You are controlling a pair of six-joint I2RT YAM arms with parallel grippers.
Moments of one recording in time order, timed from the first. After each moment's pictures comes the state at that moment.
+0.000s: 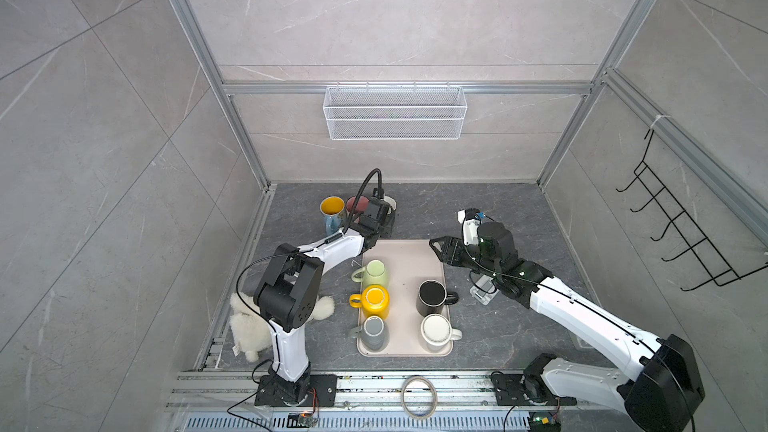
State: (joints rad) left arm -0.55 1.84 1.26 -0.12 -0.26 -0.25; right arm 0.58 1.19 0.86 -0.14 -0.16 0.66
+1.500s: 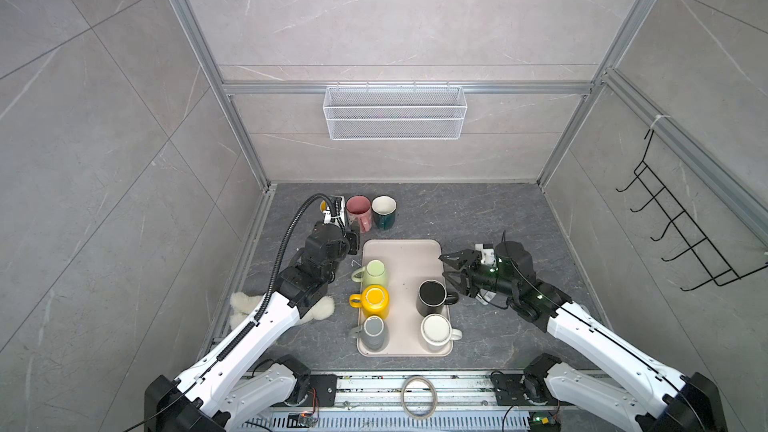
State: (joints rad) left arm -0.59 1.02 0.89 -0.19 -0.41 -0.14; right arm 0.54 0.94 0.65 -0.16 -0.39 1.59
